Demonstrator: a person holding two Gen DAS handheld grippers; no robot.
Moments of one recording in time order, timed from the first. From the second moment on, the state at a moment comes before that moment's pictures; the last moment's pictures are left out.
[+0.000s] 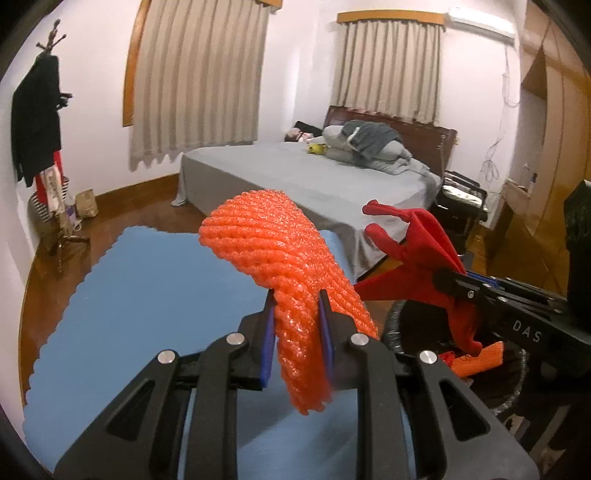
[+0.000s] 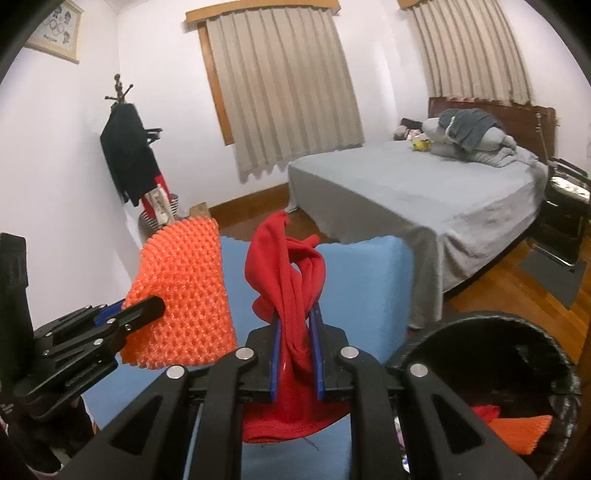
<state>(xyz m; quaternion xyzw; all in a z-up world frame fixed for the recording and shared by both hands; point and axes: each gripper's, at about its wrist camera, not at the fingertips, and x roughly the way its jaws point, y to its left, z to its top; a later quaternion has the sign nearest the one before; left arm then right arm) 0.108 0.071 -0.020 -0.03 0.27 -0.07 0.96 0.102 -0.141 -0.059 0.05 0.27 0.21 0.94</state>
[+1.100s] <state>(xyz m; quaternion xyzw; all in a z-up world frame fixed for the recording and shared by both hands) 0.132 -0.075 -0.032 0.01 0.26 -0.22 0.94 0.073 -0.295 -0.070 0.09 0.26 0.05 0.96</state>
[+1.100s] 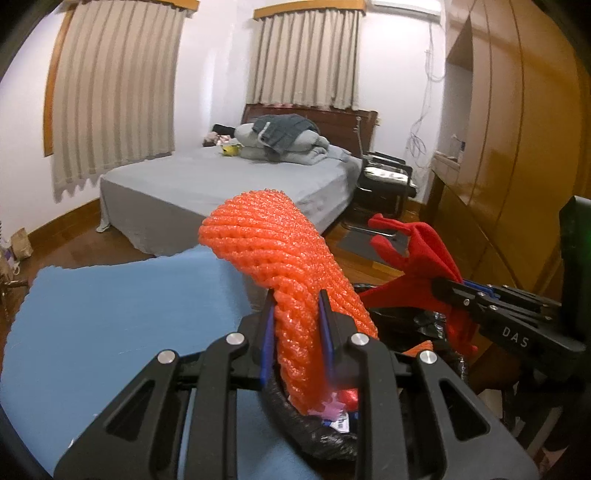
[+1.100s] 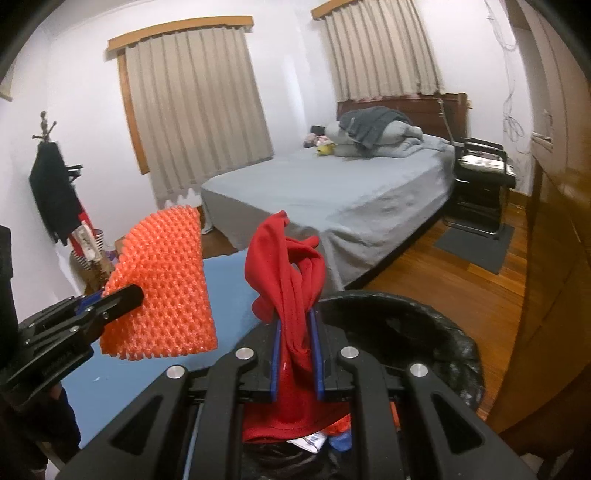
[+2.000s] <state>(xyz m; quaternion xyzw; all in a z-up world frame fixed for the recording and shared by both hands) 0.177 -0.149 -0.100 0.05 0.33 -0.29 0.89 0.090 -0.356 -0.136 0.12 0.33 -0.01 0.94</state>
